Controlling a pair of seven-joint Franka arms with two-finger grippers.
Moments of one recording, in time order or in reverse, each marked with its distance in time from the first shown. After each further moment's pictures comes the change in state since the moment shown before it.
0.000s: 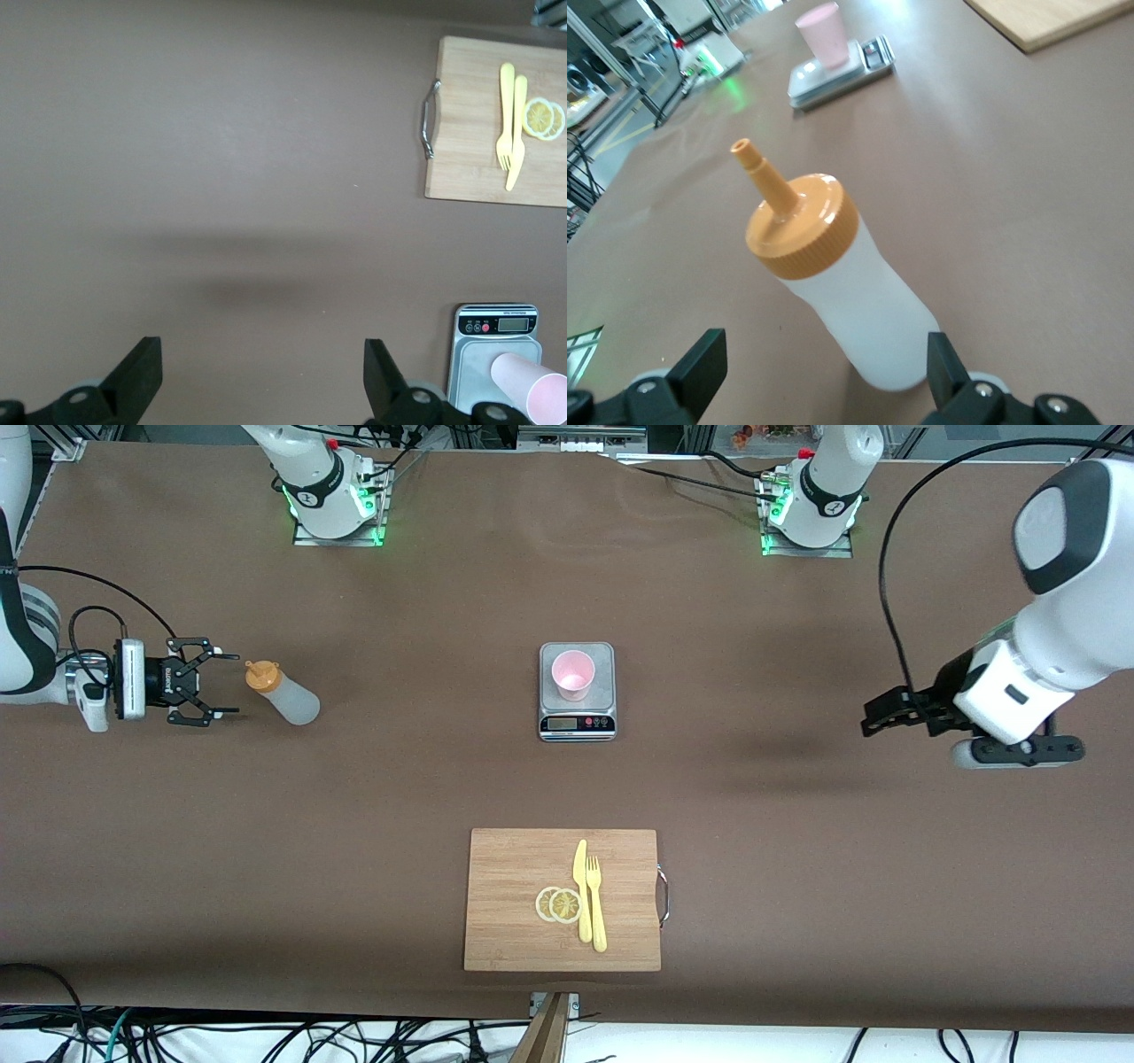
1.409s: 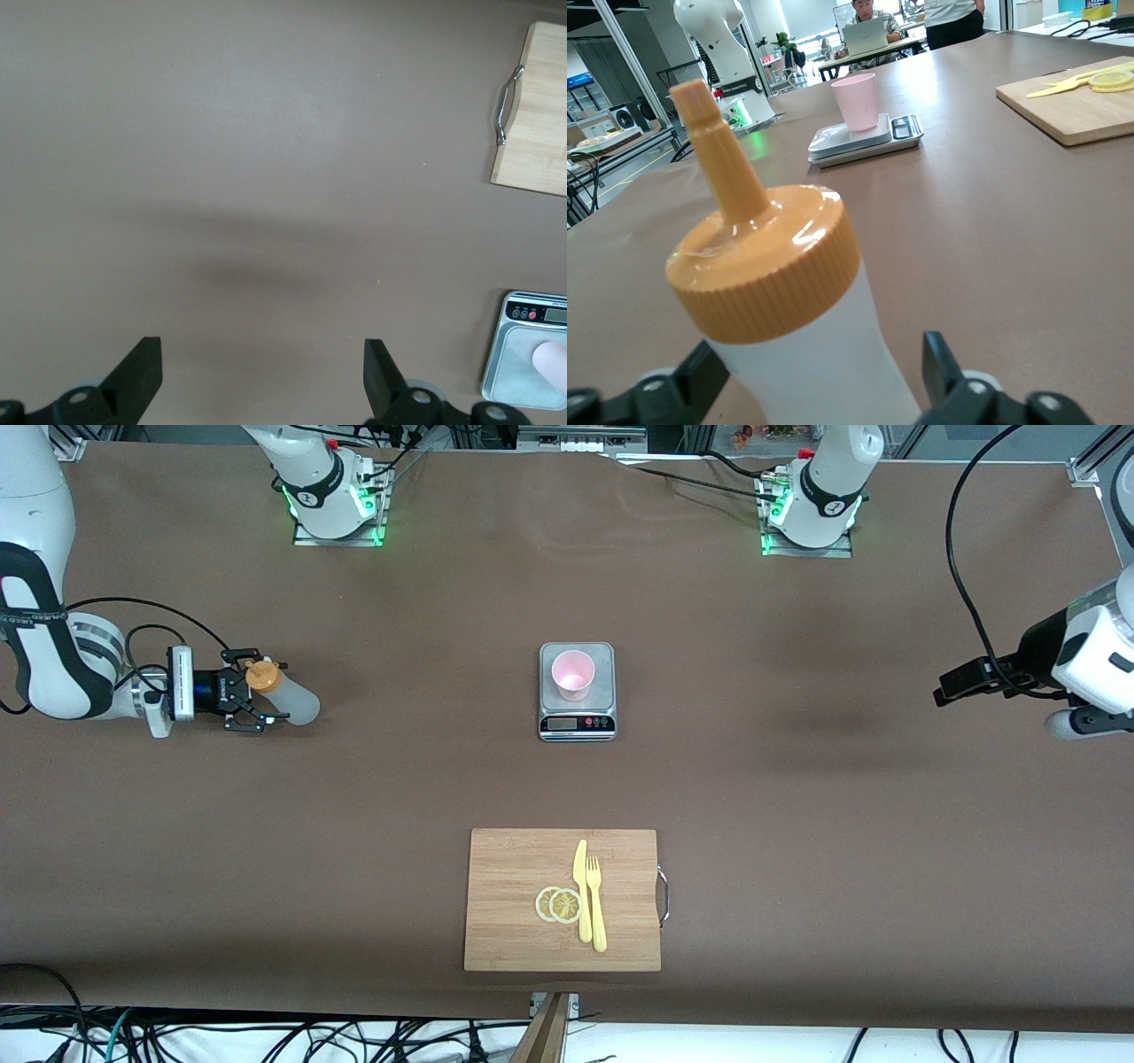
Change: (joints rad) left arm 0.131 -0.060 -0.067 0.000 0.089 -0.133 -0.031; right arm 0.000 0.129 0.056 -0.027 0.160 -0.021 -0.261
